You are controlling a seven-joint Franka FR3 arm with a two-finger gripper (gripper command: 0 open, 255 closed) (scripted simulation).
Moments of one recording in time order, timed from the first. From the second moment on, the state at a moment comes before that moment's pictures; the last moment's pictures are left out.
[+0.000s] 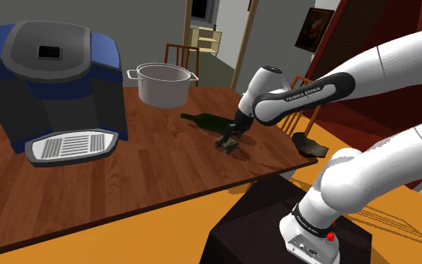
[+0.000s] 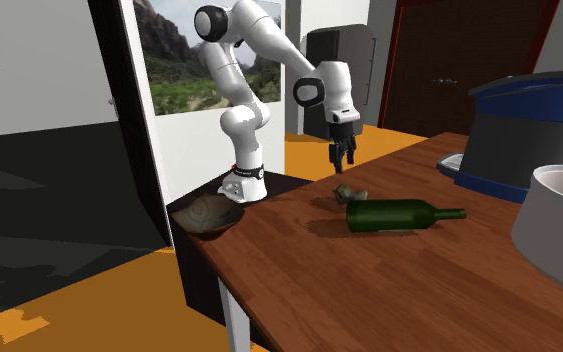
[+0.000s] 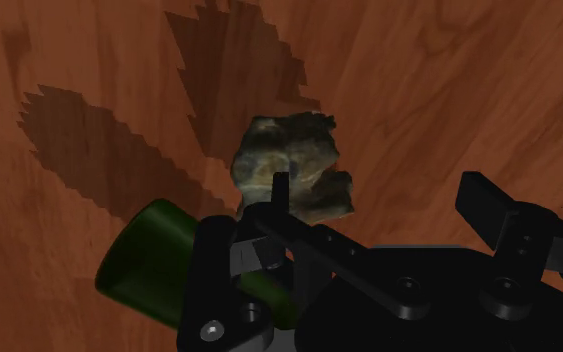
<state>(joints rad) 0.02 -0.47 -0.09 -2.79 -0.04 2.53 0.13</state>
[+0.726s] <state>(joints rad) 0.04 -0.31 -0.10 -2.80 -0.02 2.71 0.12</state>
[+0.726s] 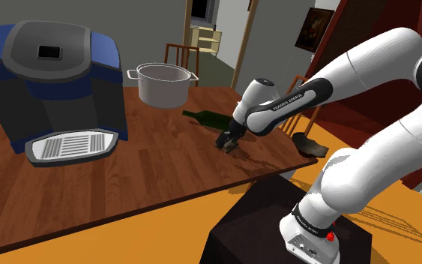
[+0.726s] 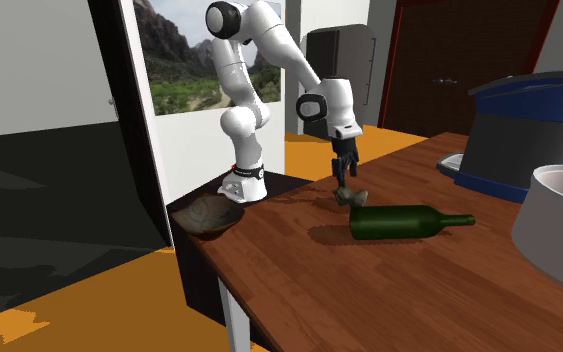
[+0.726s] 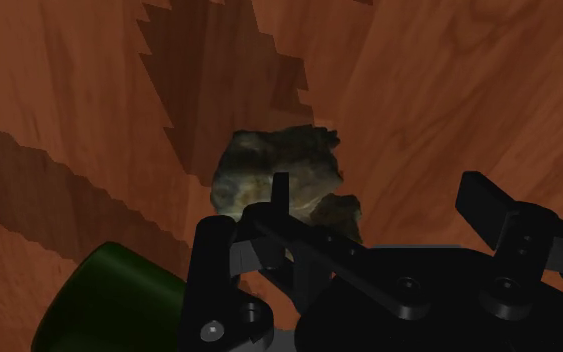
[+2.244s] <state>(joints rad) 0.03 -0.39 -0.10 -2.77 -0.03 2.60 0.12</state>
